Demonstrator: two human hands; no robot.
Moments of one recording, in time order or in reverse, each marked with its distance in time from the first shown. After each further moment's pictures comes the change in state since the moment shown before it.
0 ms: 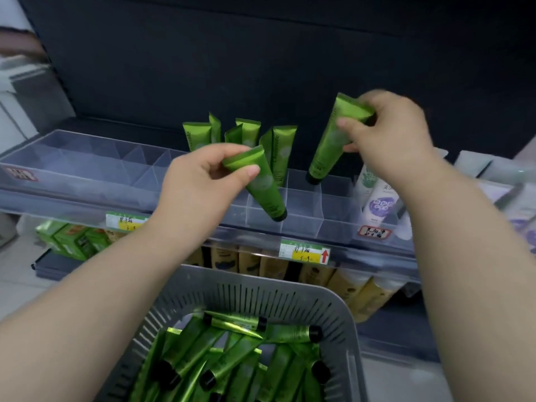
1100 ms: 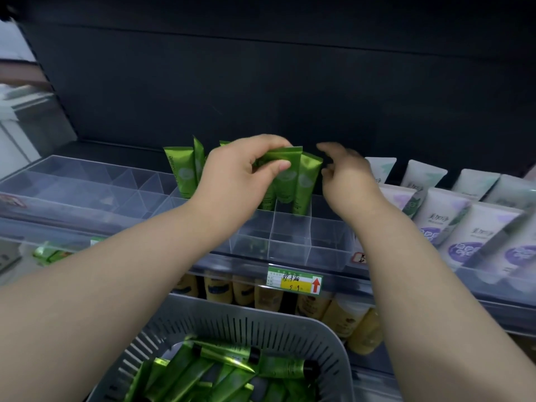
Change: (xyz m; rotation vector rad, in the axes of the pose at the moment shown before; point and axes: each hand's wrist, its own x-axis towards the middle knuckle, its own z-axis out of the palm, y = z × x) left_hand 0.053 0.012 0.061 0.301 -0.052 0.297; right_hand 0.019 0.054 0.040 -0.192 -0.131 0.014
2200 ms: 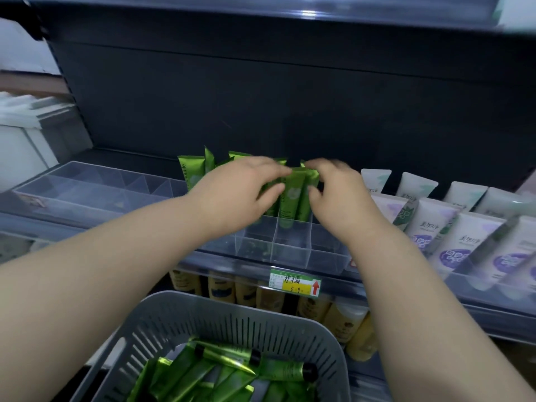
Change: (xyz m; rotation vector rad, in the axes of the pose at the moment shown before) left_hand 0.001 -0.003 -0.023 0.511 -0.415 0.170; right_hand -0.031 -0.025 -0.012 -0.057 0.002 -0.160
